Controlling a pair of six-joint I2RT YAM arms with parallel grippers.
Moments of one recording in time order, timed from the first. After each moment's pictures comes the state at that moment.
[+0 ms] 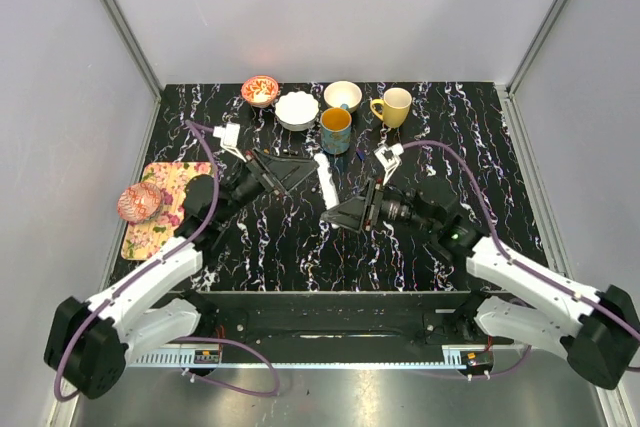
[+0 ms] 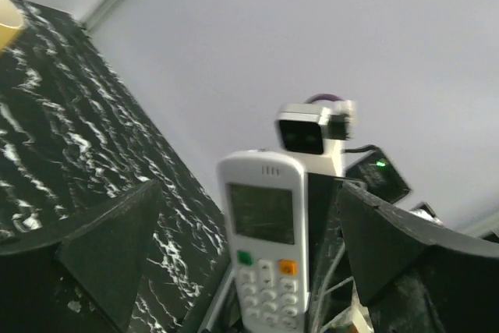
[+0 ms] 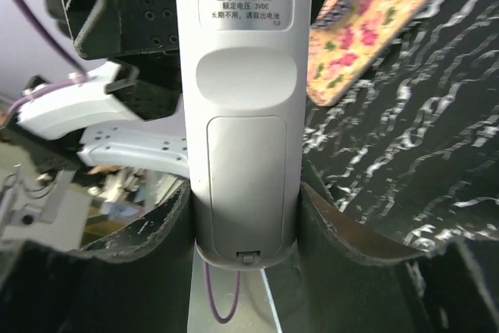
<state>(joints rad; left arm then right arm) -0.55 1.01 0.56 0.78 0.40 -1.07 0.78 1.03 0.62 0.47 -0.51 0.91</state>
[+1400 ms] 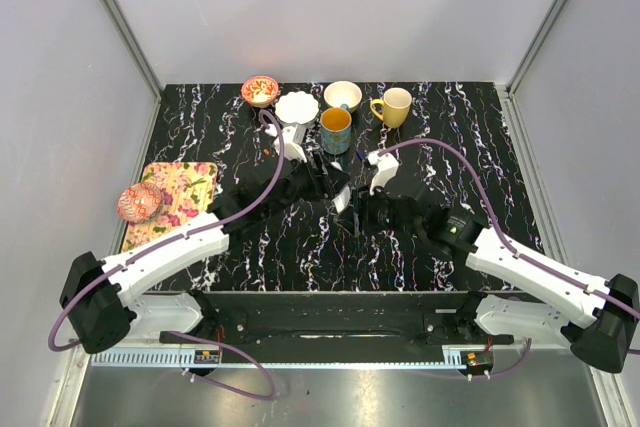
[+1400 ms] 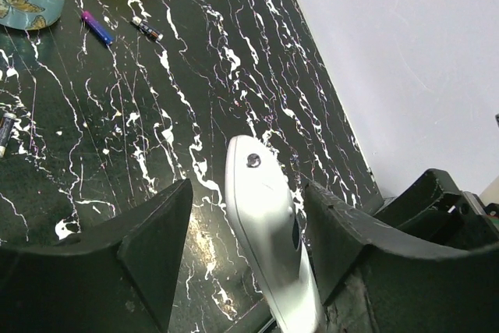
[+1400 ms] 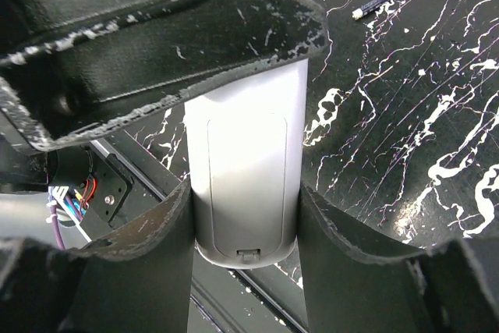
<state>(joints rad) -0.85 1.19 0.91 0.02 -0.10 -0.74 0.93 1.05 0.90 -0.33 0.05 0.51</state>
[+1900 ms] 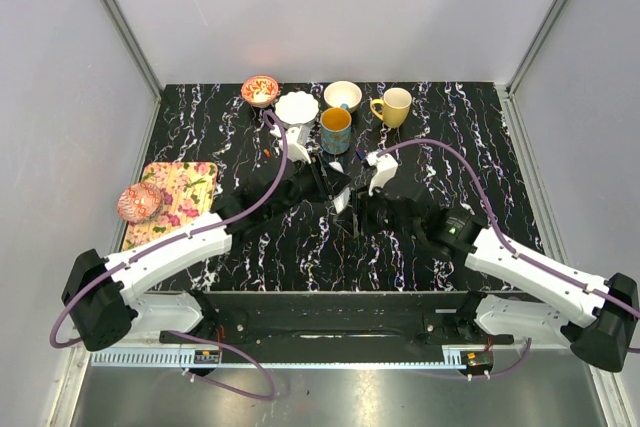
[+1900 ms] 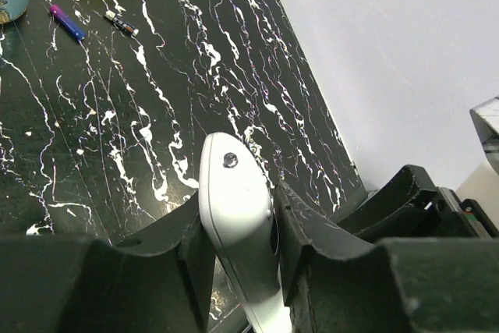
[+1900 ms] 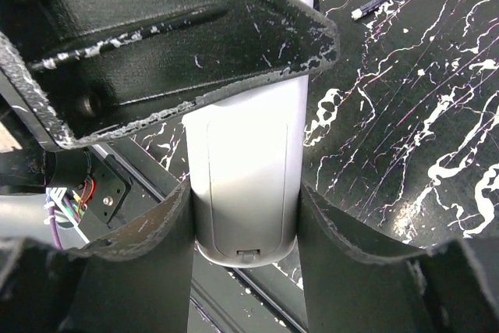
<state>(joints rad) -0.86 1.21 0.91 0.05 -0.07 -0.76 0.94 1.05 0.90 -0.33 0.06 0.51</state>
